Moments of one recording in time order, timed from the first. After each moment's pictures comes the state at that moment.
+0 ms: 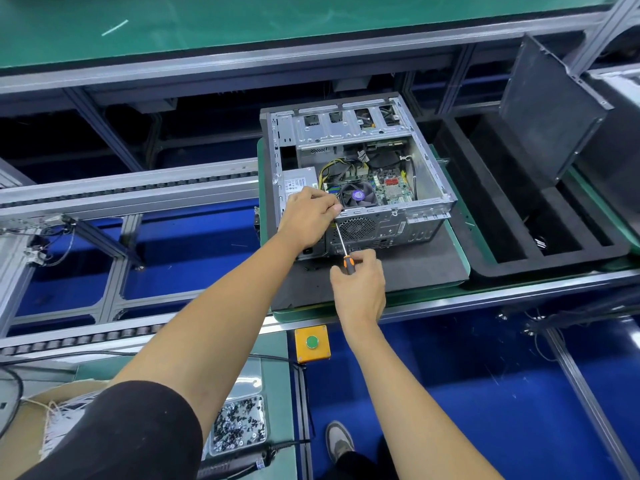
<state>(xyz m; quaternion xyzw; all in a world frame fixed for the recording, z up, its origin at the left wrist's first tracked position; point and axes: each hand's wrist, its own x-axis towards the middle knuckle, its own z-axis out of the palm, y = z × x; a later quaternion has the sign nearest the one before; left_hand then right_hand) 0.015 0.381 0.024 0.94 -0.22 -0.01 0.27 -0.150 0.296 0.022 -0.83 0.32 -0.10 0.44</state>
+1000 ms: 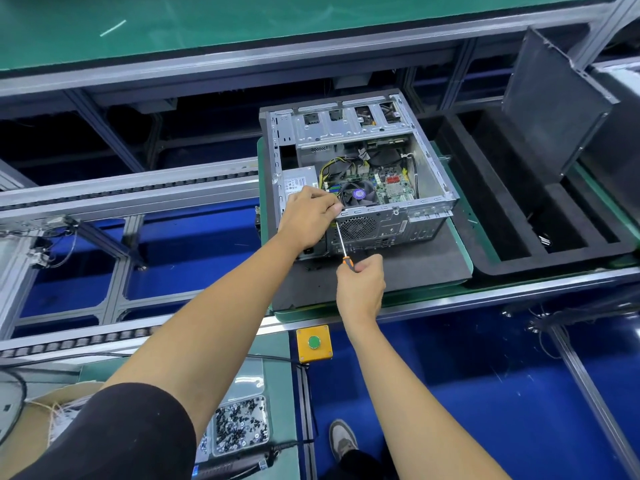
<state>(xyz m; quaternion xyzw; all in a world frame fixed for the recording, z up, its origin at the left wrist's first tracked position) 0.019 0.382 0.020 0.94 -0.22 -0.02 0.26 -0.141 0.298 0.019 -0.74 0.39 -0.08 0.54</state>
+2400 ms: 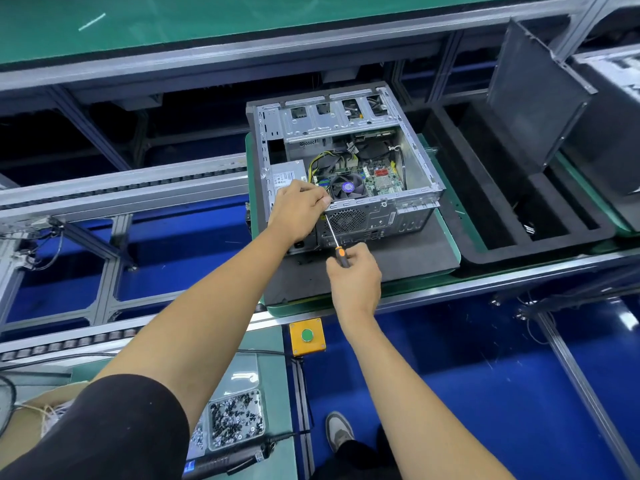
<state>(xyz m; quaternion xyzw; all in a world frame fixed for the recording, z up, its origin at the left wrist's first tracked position) 0.015 0.380 0.023 0.94 -0.22 -0.01 0.27 -0.153 0.289 0.021 -0.81 0.31 -0.10 0.49</state>
